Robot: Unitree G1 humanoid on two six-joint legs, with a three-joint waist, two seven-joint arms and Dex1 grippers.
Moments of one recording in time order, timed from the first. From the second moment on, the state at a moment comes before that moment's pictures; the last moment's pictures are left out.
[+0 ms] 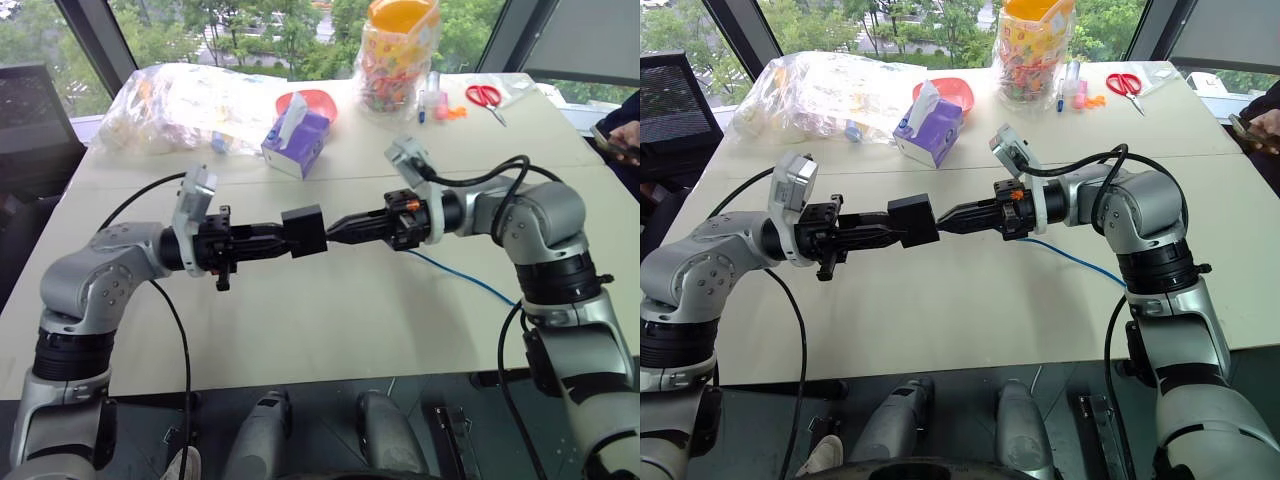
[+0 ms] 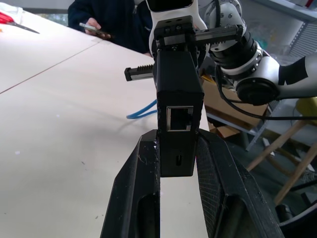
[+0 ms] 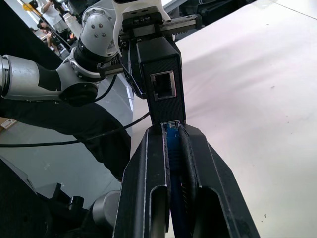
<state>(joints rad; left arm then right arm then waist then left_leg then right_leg) -0.49 0.67 0.09 -0.21 -0.82 0.79 -1.13 -0.89 -0.59 0.15 0.03 0.71 1.06 1.24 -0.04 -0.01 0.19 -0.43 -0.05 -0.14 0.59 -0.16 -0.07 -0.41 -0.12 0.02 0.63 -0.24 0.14</state>
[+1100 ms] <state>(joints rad) -0.42 0.69 0.02 -0.22 -0.71 0.67 -1.14 -1.21 -0.42 0.15 0.99 0.25 0.33 0.98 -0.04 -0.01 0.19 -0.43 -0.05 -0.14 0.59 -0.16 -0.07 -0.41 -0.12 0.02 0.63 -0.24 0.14</state>
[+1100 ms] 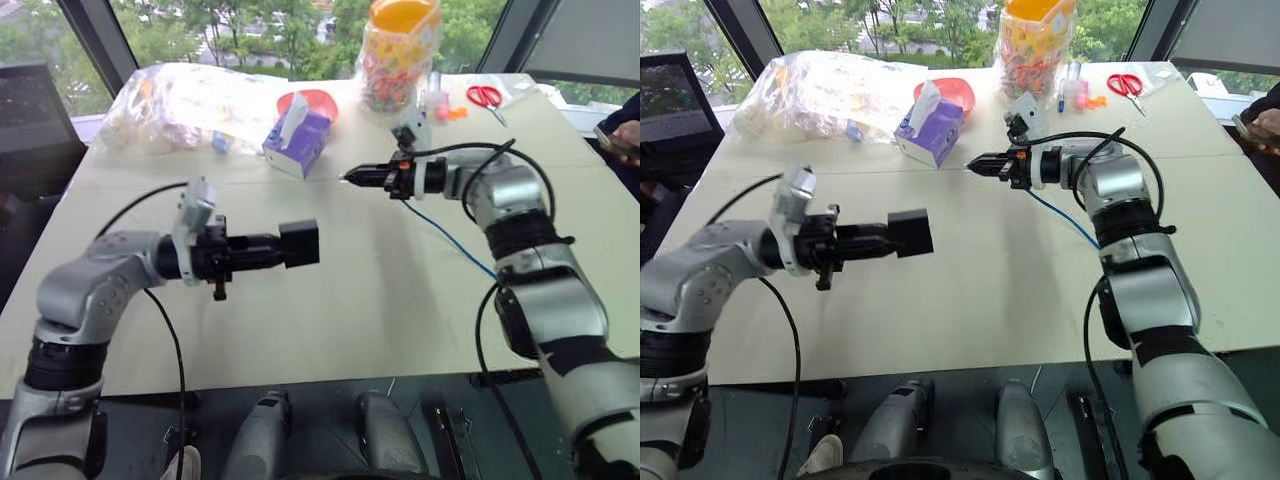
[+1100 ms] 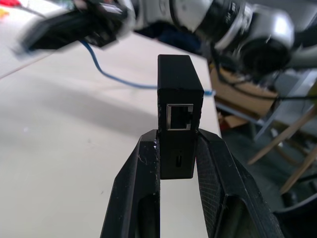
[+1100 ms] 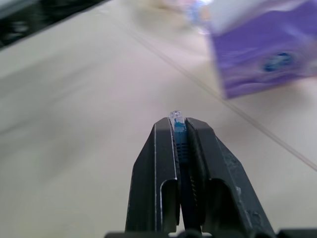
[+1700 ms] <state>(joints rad) -0.49 0.33 -0.04 0.20 -0.36 0.18 -0.88 -1.24 -0.38 0.02 1.28 0.06 0.11 0.56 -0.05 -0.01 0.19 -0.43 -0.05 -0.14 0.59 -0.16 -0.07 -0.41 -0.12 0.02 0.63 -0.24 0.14</state>
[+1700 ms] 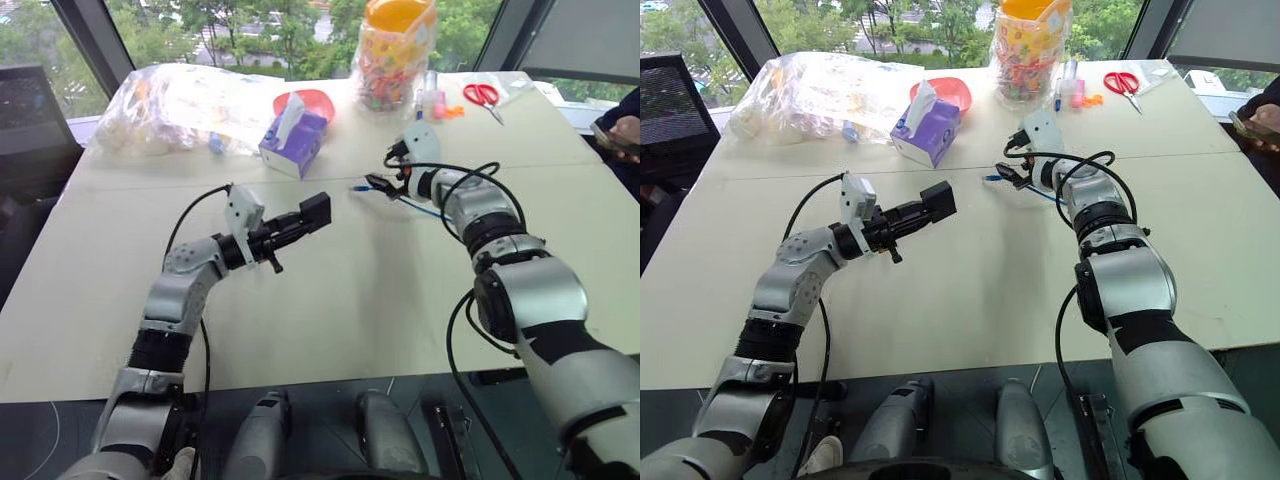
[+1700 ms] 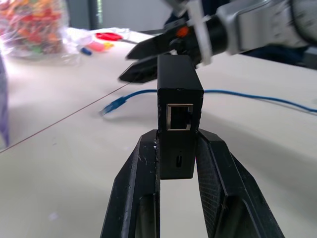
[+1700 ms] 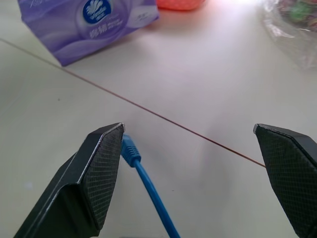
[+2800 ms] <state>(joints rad) -0.52 0.28 0.03 0.57 -0.23 -0.07 -0.76 -0.45 -0.49 -0.15 -0.28 0.48 0.98 0.47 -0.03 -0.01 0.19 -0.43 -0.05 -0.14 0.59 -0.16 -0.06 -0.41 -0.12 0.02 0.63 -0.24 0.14</state>
